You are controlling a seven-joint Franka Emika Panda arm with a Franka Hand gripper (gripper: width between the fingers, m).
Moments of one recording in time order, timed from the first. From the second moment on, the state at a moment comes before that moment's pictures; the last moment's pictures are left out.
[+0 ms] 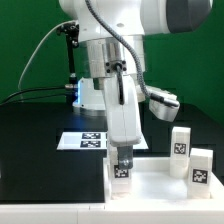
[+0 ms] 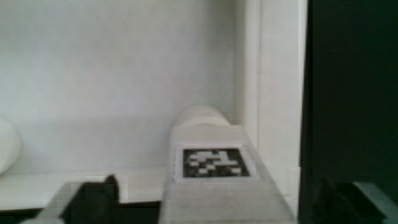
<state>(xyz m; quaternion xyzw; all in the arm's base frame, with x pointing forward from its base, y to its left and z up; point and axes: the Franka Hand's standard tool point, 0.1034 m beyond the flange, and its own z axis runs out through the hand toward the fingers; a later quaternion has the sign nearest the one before) 0.634 0.001 0.082 -0.73 0.68 -0.01 0.07</state>
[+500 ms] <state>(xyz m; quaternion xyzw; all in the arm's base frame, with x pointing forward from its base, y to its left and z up) 0.638 0.010 0.084 -0.91 0.41 -0.04 0.07</state>
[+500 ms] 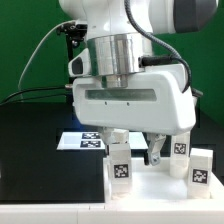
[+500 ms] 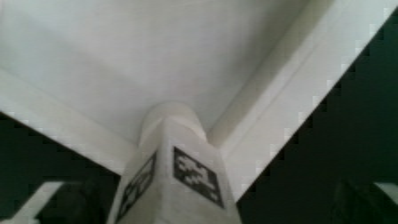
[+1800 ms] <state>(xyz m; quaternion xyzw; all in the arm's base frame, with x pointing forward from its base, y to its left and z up) 0.631 0.000 0.080 -0.85 0.52 -0.02 0.07</state>
